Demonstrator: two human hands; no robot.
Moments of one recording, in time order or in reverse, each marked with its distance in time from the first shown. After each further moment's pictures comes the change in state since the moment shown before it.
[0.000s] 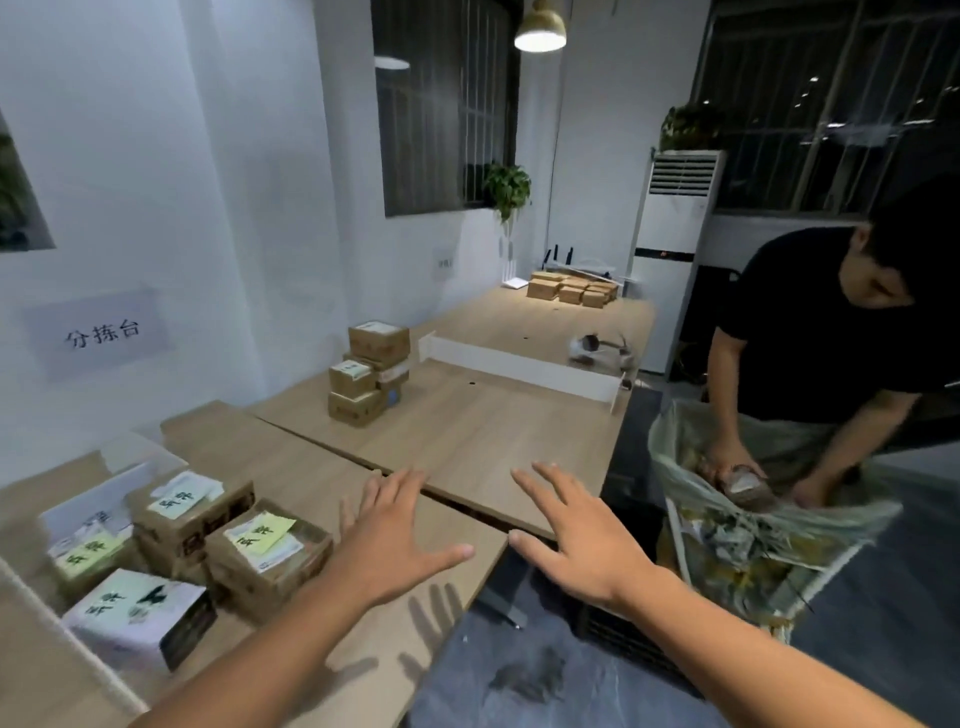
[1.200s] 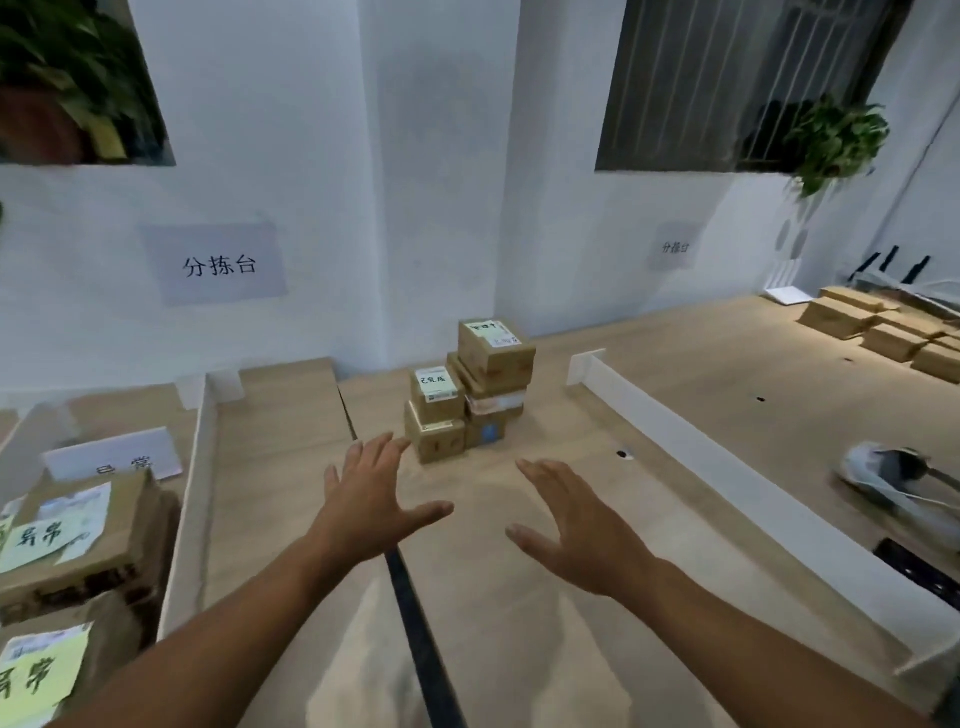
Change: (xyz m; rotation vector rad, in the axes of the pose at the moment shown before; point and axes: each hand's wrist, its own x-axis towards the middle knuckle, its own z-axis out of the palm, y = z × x) left_hand 0.479 -0.112 0.098 0.069 0.256 -0.568; right_hand 0.564 0.260 0.119 0.241 -0.290 -0.485
